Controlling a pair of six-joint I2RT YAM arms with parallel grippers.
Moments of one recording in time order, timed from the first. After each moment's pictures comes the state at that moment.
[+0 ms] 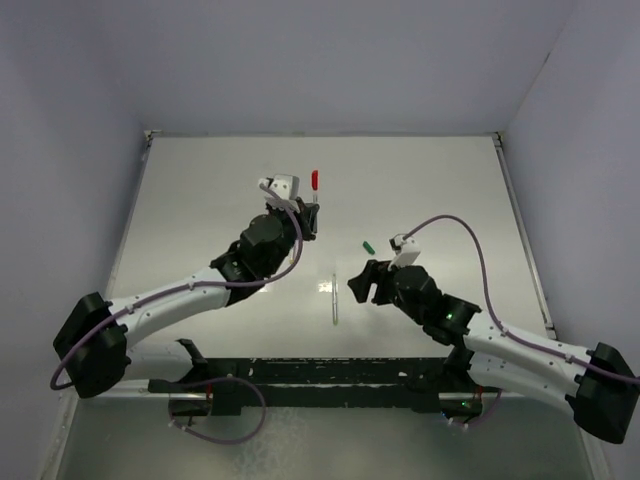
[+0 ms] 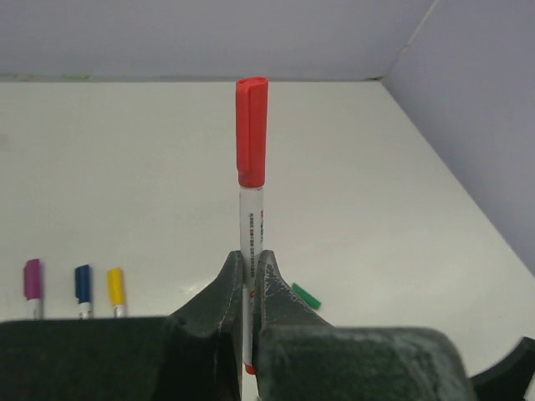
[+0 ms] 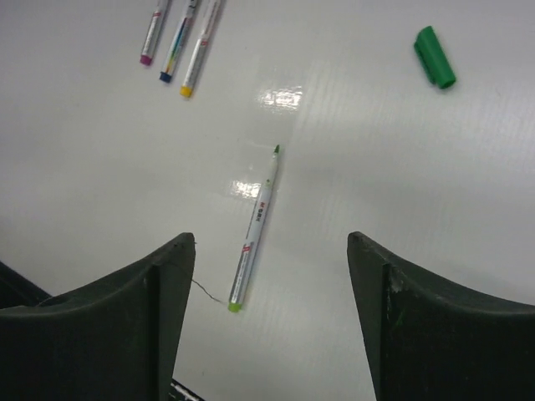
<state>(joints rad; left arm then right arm) -0.88 1.24 0.76 0.46 -0.44 -0.35 0.90 0.84 0.37 0.02 0.28 0.67</state>
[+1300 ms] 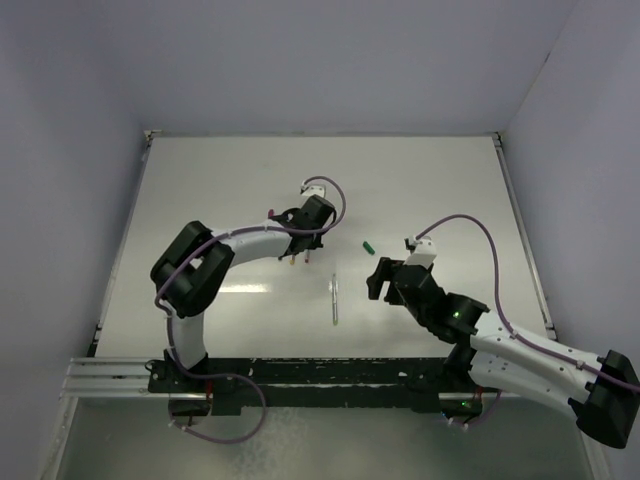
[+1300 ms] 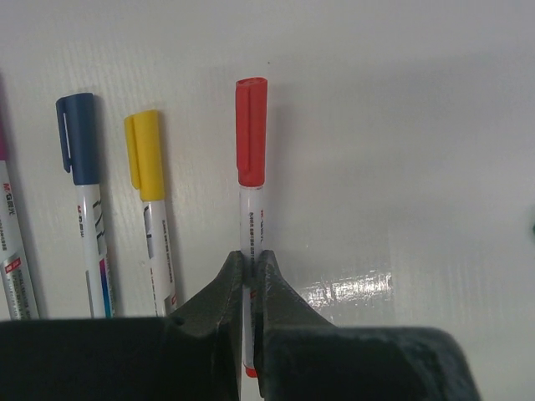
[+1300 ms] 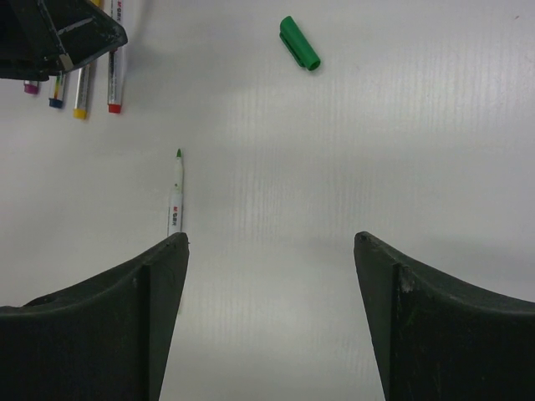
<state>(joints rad) -0.73 1.90 1.18 -0.18 -0.38 -0.49 0.90 0.80 0.45 -0.32 0.51 0.75</state>
